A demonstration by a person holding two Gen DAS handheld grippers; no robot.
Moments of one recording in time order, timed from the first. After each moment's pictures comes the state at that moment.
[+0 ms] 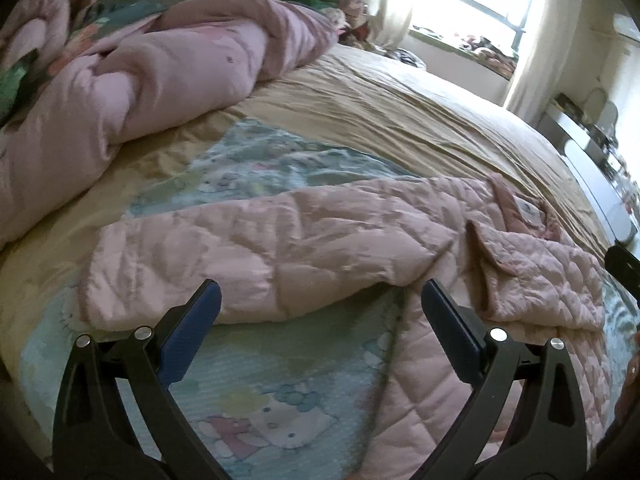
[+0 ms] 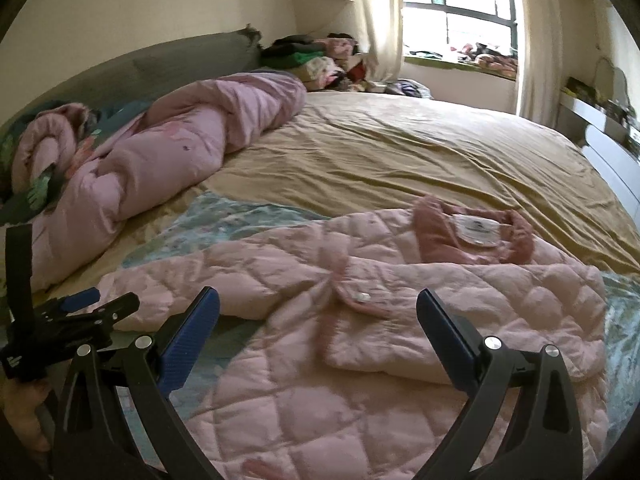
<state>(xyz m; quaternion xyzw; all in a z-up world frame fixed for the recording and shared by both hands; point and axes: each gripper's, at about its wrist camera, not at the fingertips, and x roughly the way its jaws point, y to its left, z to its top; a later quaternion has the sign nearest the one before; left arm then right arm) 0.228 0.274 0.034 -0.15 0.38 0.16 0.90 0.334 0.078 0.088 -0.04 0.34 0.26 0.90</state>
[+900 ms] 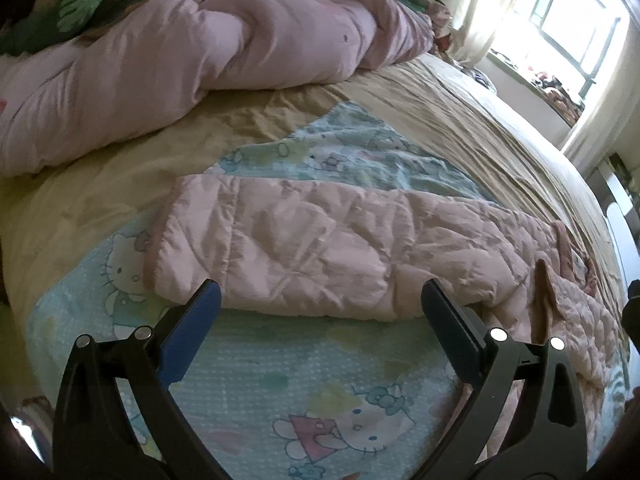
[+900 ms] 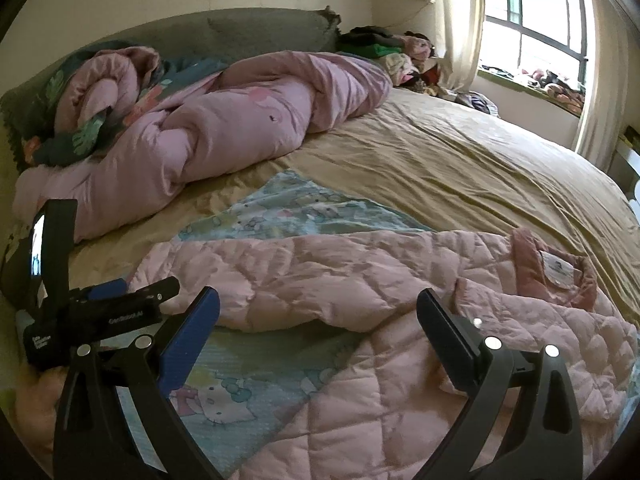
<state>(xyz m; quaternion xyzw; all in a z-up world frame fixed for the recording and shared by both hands) 0.187 0.362 0.009 -0.24 0.39 0.25 0.85 0.302 0.200 0.084 -0.11 0.34 0.35 0.87</state>
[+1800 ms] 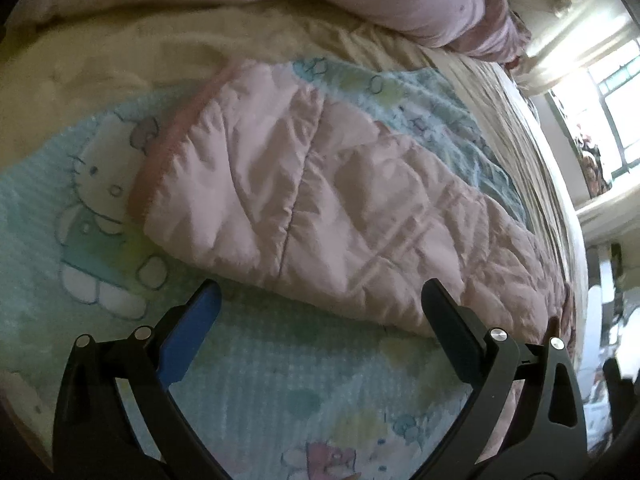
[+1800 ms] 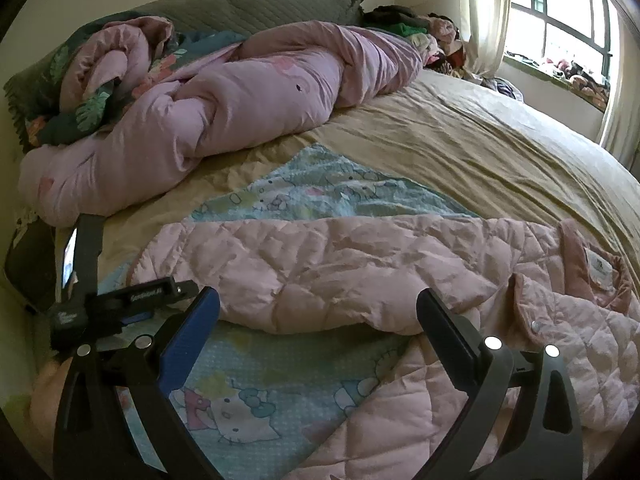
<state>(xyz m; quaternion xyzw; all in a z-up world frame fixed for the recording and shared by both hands) 0.179 0.433 -0.081 -0.42 0.41 0.27 0.76 0.313 0.247 0.043 -0.12 0.37 0.38 0.84</state>
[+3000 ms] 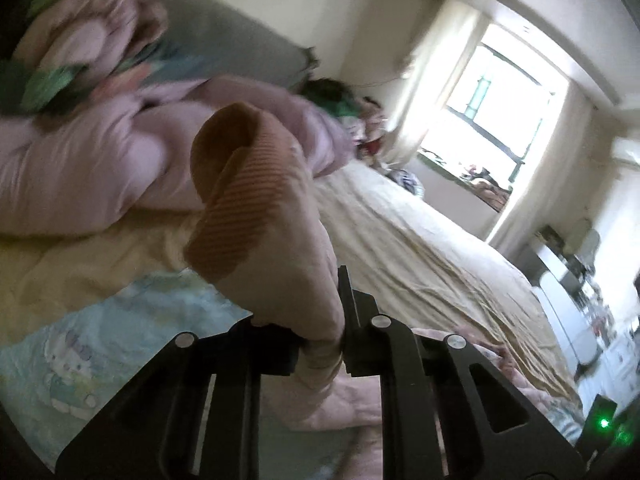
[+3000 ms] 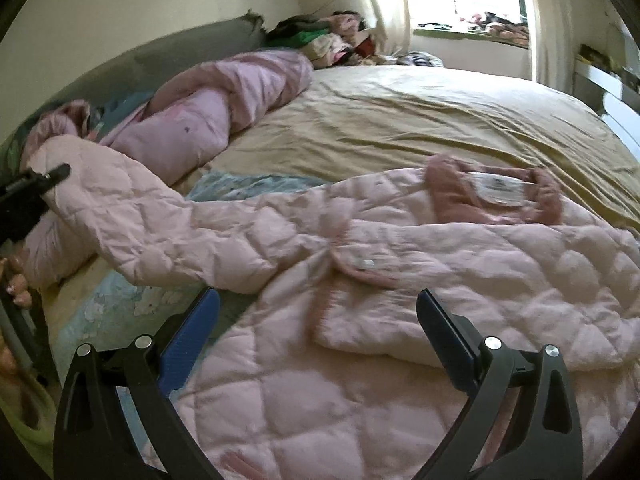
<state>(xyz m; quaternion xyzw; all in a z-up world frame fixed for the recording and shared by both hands) 0.222 0.319 0.120 -0.24 0.18 0.17 0.94 0.359 0.040 0.038 0.00 0.38 0.28 0.88</state>
